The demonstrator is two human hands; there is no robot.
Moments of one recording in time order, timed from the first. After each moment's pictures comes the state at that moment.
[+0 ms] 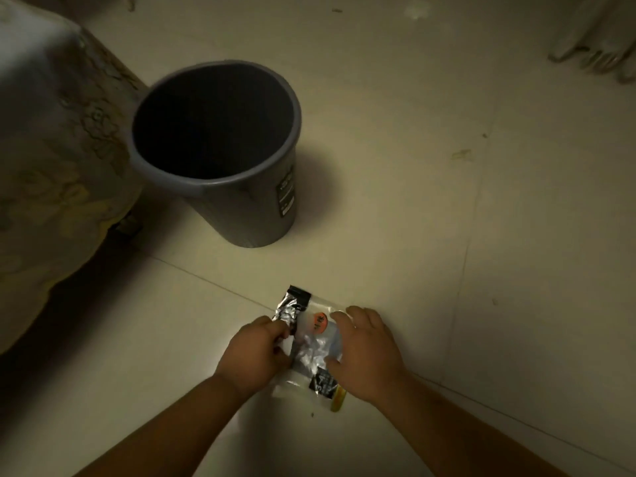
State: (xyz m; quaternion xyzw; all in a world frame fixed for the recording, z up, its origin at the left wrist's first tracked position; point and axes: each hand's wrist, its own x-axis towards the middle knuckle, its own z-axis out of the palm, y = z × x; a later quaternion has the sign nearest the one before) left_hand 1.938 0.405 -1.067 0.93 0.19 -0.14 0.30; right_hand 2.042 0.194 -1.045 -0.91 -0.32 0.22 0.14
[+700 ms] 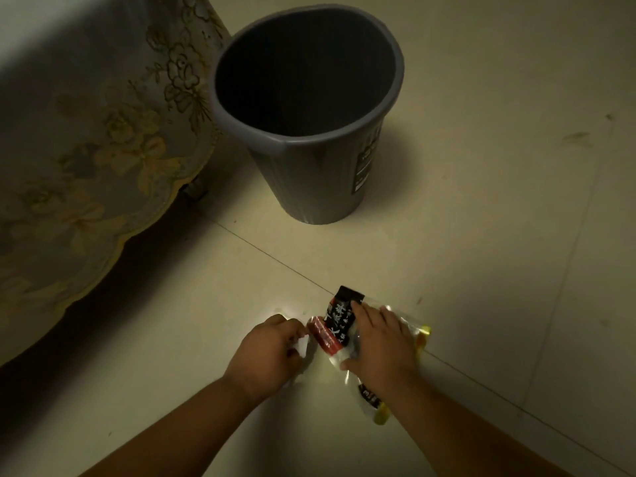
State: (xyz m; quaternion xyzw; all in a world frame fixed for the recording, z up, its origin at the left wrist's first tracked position) left_hand 1.871 0.447 -1.073 0.91 0.24 -0.14 0.30; right_hand 2.009 0.266 -1.140 -0.90 -0.34 0.26 0.07
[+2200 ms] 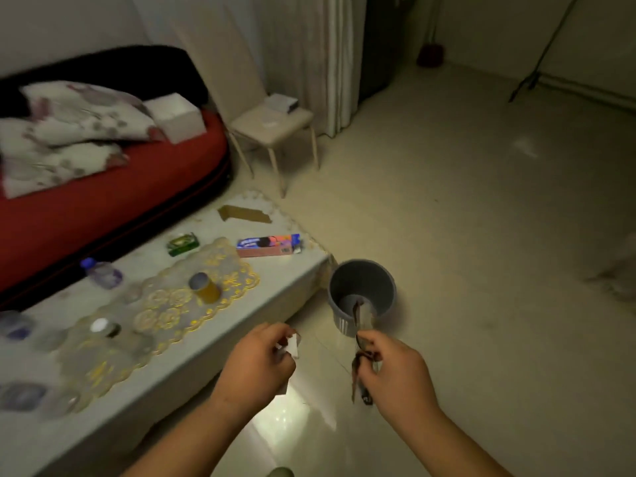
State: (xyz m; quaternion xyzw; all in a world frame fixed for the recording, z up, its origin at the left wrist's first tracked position) left_hand 1.781 0.442 -0.350 0.85 0.39 0.07 0.34; right_hand 1.955 0.274 -0.378 -0.85 -0.37 0.19 0.32
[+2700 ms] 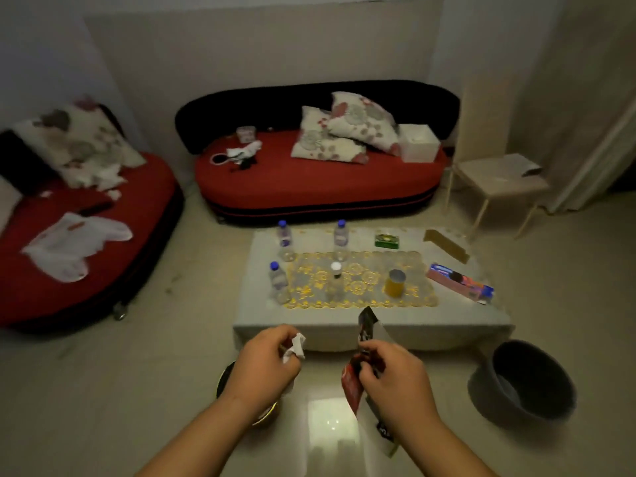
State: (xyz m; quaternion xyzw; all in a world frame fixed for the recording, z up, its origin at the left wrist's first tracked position) left_hand 1.412 0.376 -0.238 0.64 0.65 0.26 0.32; right_hand 1.643 0.355 -0.256 -0.67 -0.64 0.26 0.28
